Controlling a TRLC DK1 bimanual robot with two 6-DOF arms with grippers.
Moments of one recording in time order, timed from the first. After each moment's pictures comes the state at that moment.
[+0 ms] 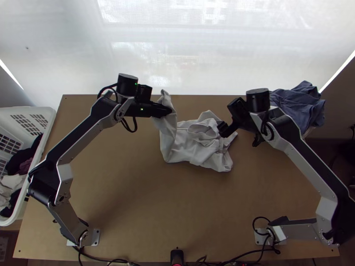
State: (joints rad) left arm -0.42 1.82 1.72 -0.52 0.55 -0.25; right arm 0.41 1.48 1.39 -0.61 -0.05 -0.35
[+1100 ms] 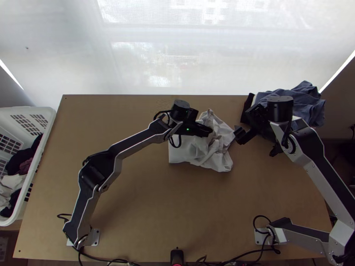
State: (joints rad) left arm -0.71 2.19 1.83 -0.11 0.52 -0.42; right arm 0.34 1.29 1.30 -0.69 0.05 -0.42
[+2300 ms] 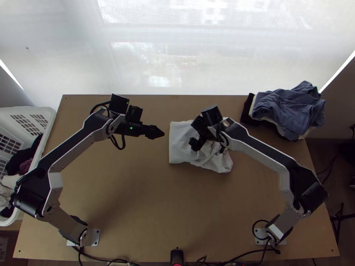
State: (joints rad) left arm -0.36 1.70 1.40 -0.54 0.60 -0.18; right arm 0.61 1.78 1.35 -0.39 0.02 -0.40
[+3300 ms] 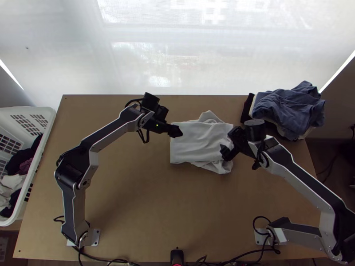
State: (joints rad) left arm -0.49 2.05 1.71 -0.57 0.52 -0.15; right arm 0.40 1.34 0.91 -0.32 -0.01 -0.42
